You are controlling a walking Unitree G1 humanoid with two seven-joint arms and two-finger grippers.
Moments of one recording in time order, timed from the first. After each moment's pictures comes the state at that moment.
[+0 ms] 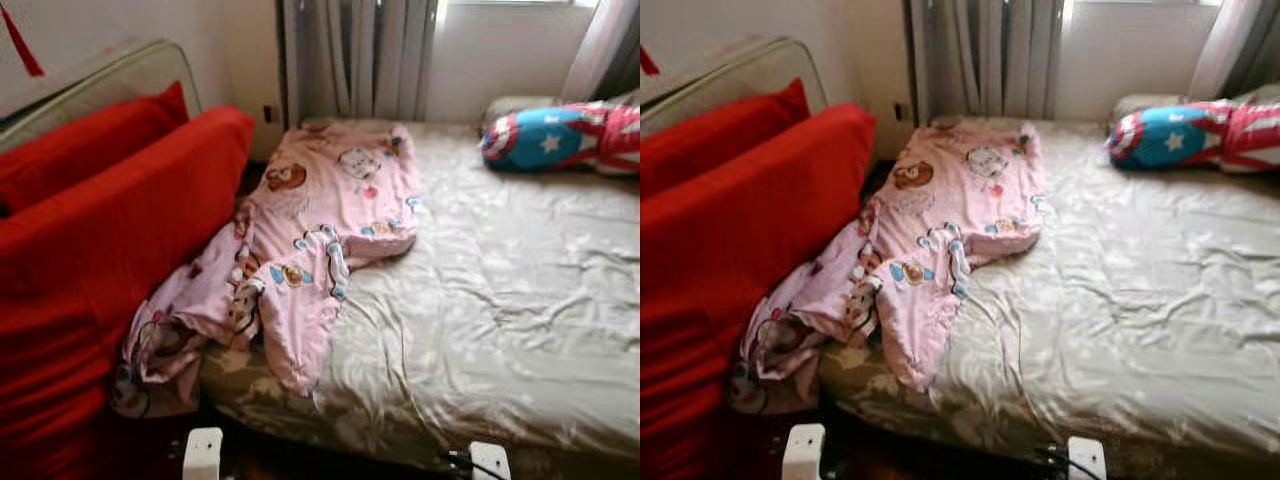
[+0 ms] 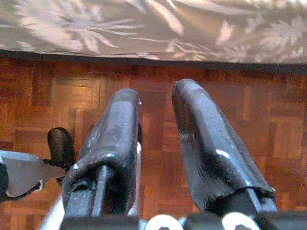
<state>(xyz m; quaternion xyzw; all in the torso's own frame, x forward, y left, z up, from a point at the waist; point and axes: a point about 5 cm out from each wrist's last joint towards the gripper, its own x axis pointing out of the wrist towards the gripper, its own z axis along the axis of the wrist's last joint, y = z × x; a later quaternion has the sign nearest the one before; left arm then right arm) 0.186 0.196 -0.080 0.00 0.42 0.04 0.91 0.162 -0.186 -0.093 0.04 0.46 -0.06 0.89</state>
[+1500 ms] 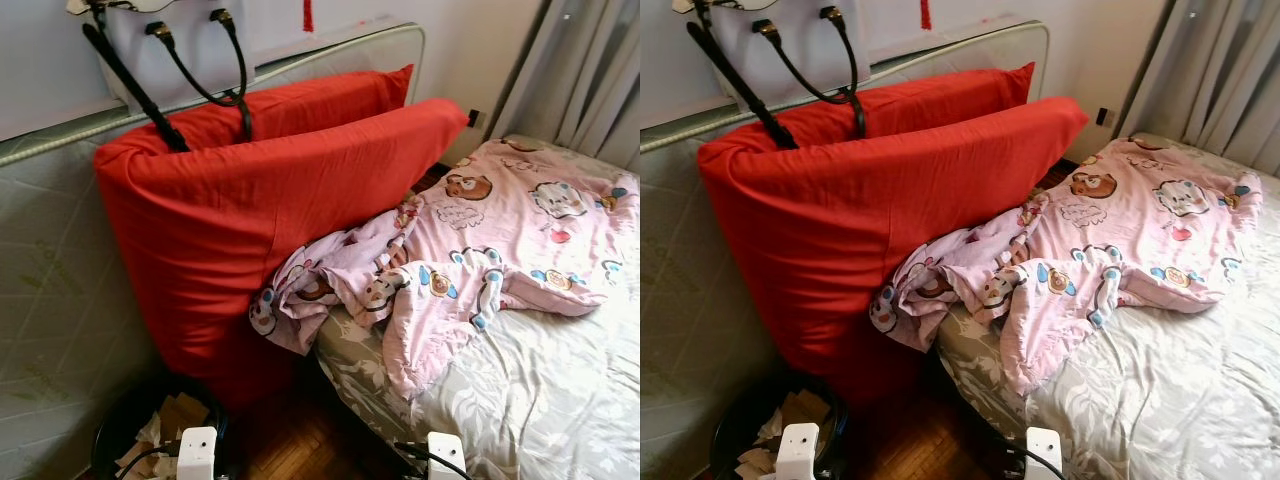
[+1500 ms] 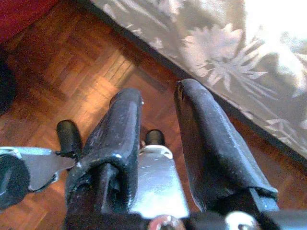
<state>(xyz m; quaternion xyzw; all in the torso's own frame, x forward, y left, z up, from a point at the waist) 0.186 0.195 -0.079 -0.01 0.42 0.05 0.91 0.169 -0.149 -0.092 0.05 0.45 -0.04 0.89</state>
